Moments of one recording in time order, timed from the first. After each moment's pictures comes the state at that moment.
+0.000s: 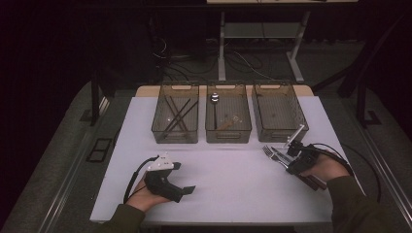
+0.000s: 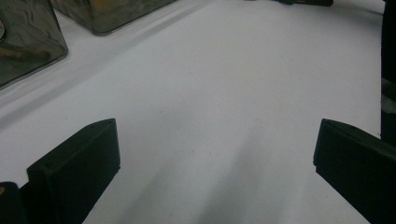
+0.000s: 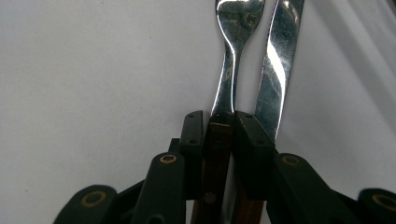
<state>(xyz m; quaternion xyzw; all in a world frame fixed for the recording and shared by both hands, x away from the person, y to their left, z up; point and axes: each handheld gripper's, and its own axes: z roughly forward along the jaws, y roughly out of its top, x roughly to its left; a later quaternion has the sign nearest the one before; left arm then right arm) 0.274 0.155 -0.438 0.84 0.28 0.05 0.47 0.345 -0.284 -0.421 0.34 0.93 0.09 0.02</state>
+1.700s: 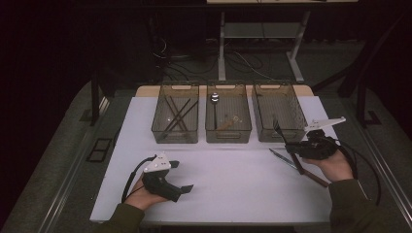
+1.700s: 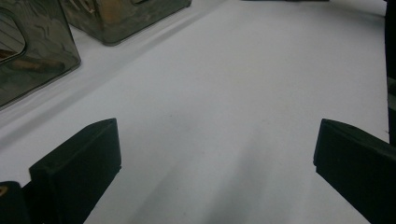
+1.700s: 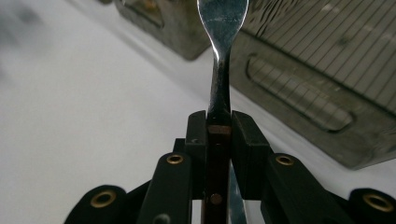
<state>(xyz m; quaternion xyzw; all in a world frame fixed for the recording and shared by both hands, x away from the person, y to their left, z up) 0.275 0.162 -0.438 0.83 0.27 0.07 0.48 0.331 -0.318 -0.380 0.41 0.83 0.37 0.10</state>
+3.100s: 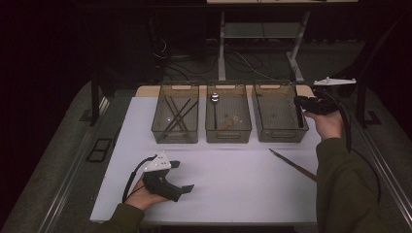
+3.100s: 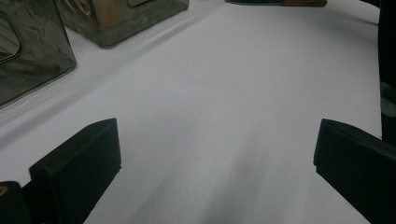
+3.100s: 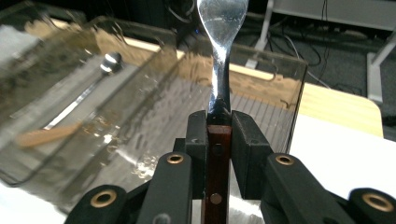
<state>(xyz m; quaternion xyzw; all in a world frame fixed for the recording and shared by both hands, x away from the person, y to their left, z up) 0.275 0.161 -0.437 0.83 0.27 0.06 0.48 0.432 -0.340 -0.339 0.50 0.73 0.40 0.23</state>
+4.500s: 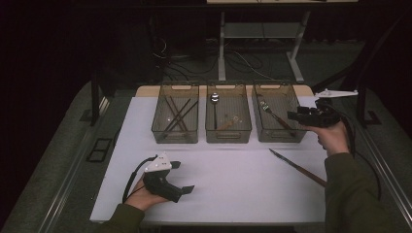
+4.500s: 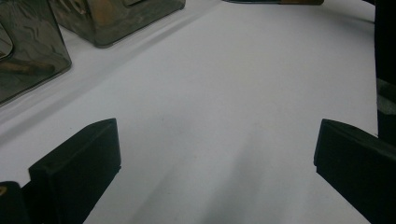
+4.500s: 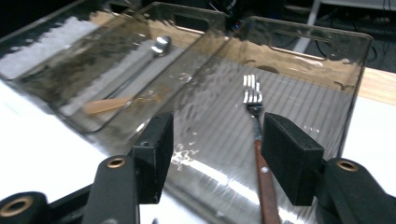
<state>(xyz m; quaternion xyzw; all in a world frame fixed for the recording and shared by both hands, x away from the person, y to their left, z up) 0.273 0.159 -0.437 0.83 0.27 0.06 0.48 0.397 -0.341 -0.352 0.46 0.75 0.44 0.17</state>
